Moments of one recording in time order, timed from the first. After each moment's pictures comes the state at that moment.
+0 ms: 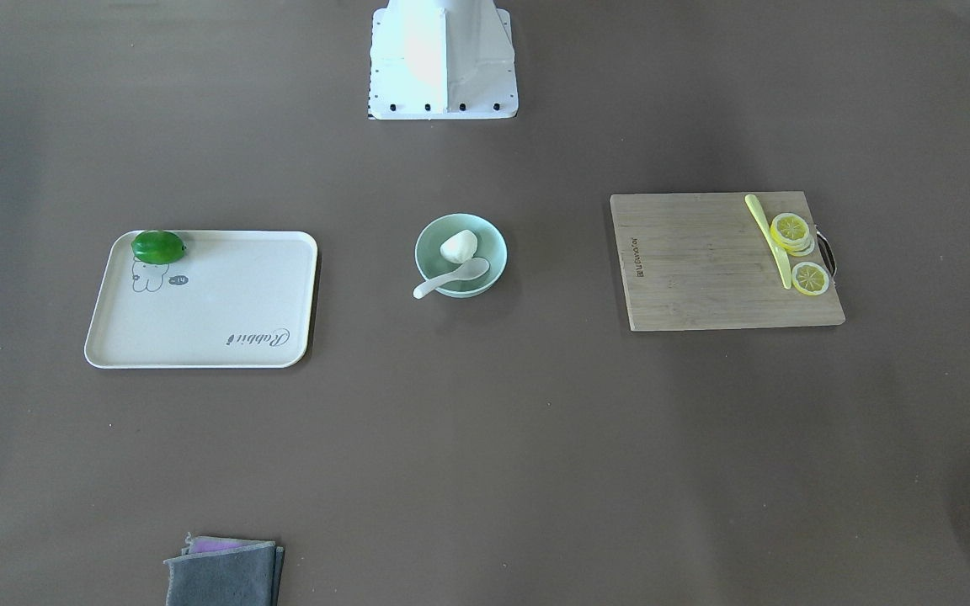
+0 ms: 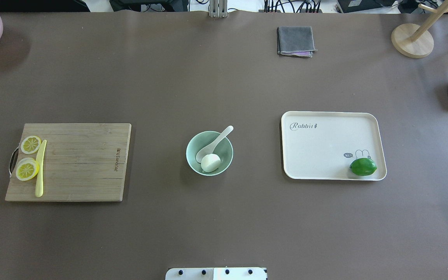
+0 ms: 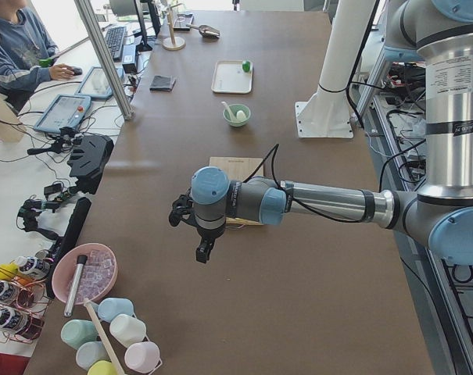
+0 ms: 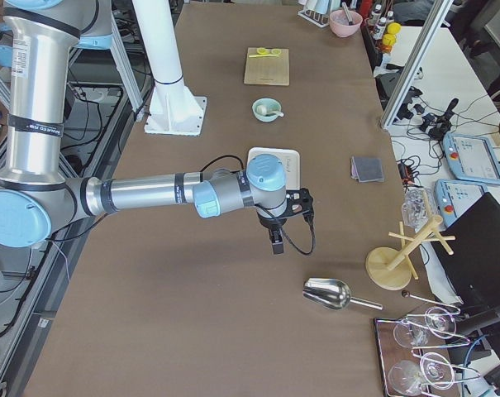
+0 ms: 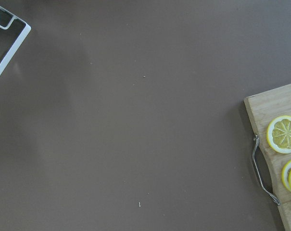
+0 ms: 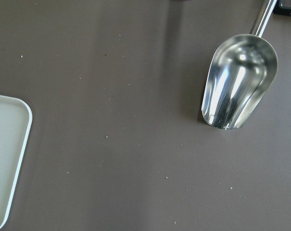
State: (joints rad) left arm -1.54 -1.46 -1.78 -1.64 -2.36 0.14; right arm 1.47 -1.73 1.85 -1.38 2.35 0.13
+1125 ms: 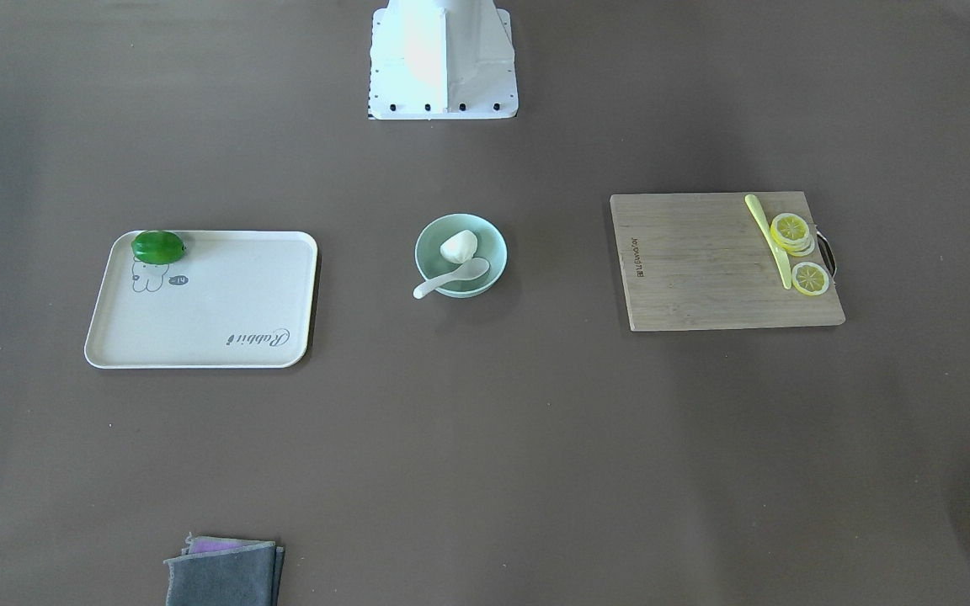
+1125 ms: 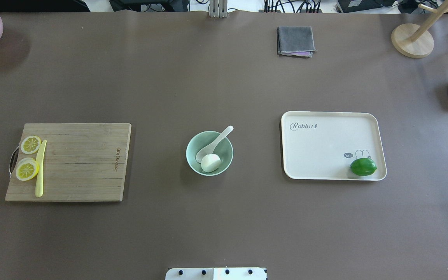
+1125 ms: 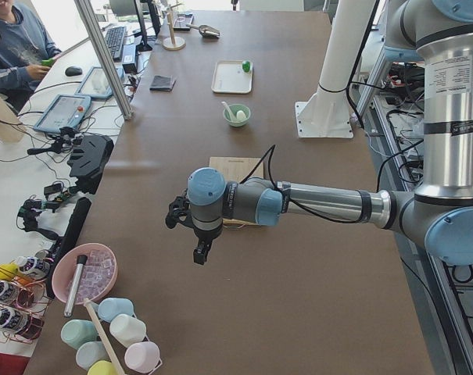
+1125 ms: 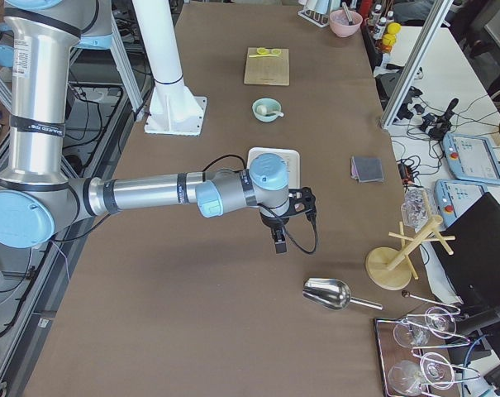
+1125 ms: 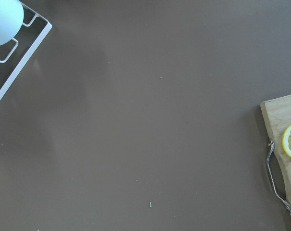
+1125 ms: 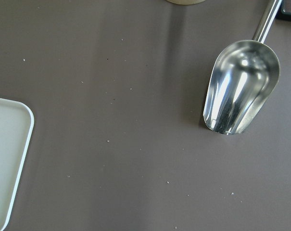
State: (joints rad) left arm -1.54 -1.48 -1.75 -1.64 -2.38 0.13; right arm 1.47 -1.71 1.84 -1.38 2.35 0.13
